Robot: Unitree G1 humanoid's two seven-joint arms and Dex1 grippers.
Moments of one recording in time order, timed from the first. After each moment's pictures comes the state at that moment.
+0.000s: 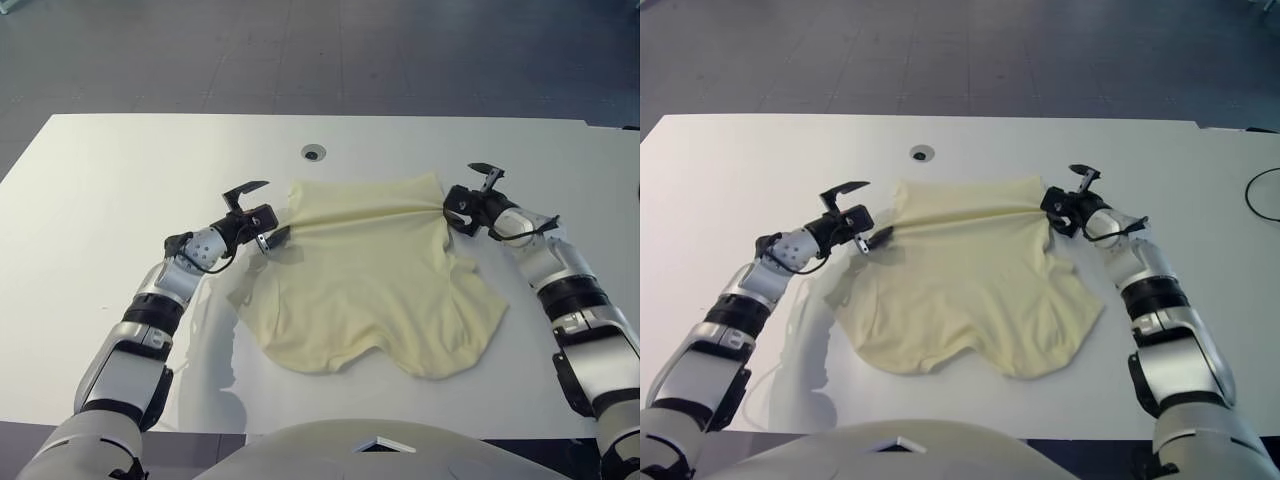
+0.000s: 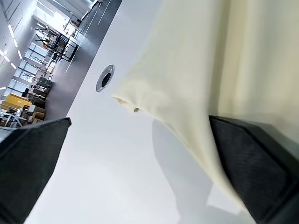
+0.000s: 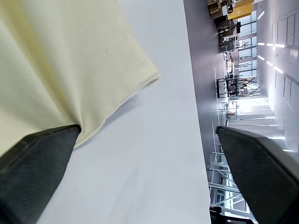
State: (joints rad) left arm -0.53 0.49 -0.32 0.74 0.32 -0.43 -0.41; right arm -0.62 -0.63 0.33 0.76 -0.50 -0.12 0.31
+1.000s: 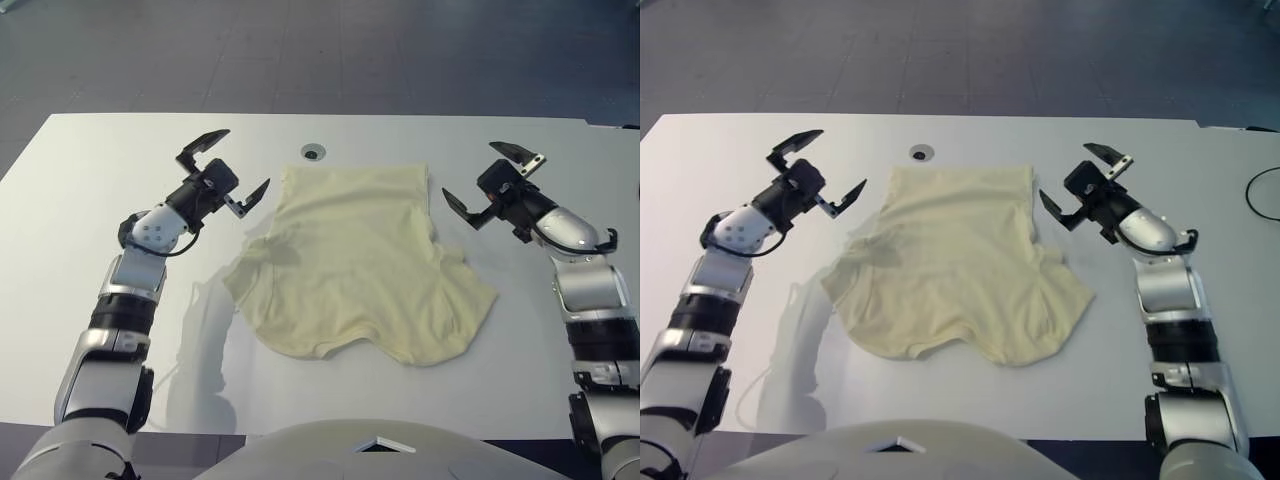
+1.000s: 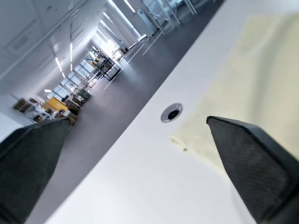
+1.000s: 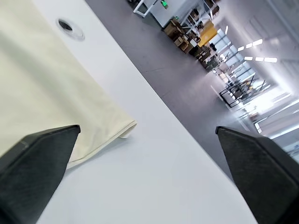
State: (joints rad) left arm -0.30 0.58 -0.04 0.23 -0.09 -0.26 -0.52; right arm -0.21 -0.65 -0.09 -0.06 0.02 0.20 0.54
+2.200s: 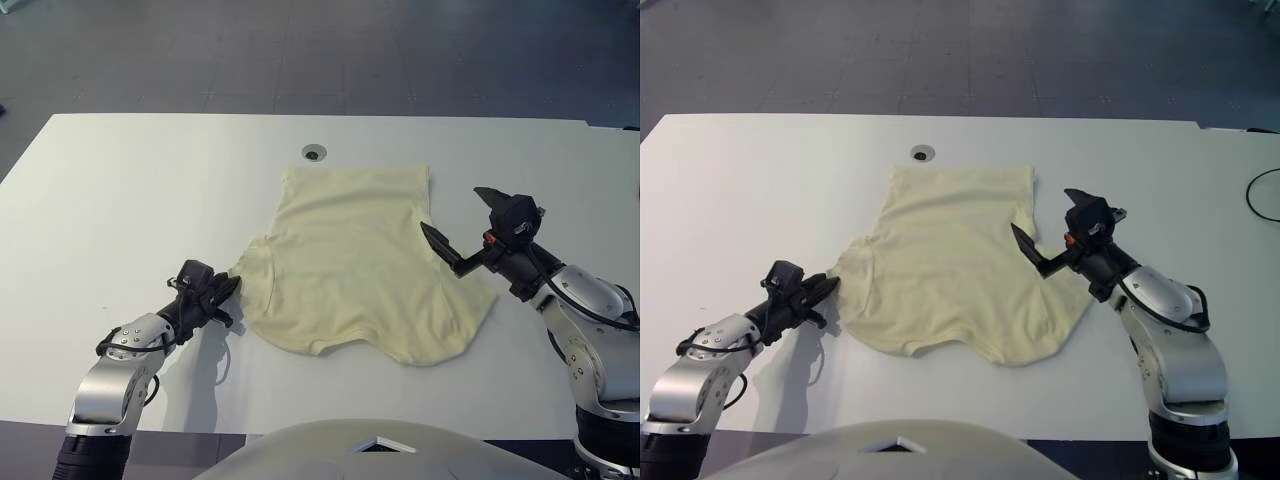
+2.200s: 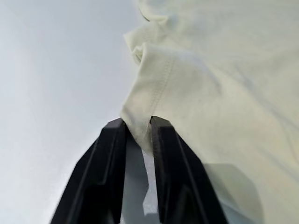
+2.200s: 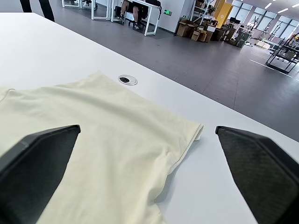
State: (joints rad) left arm 0.27 0.54 0.07 -0.32 -0.34 0.51 -0.47; right arm 0.08 -0.55 -0.17 -0.64 0.32 0.62 0.48
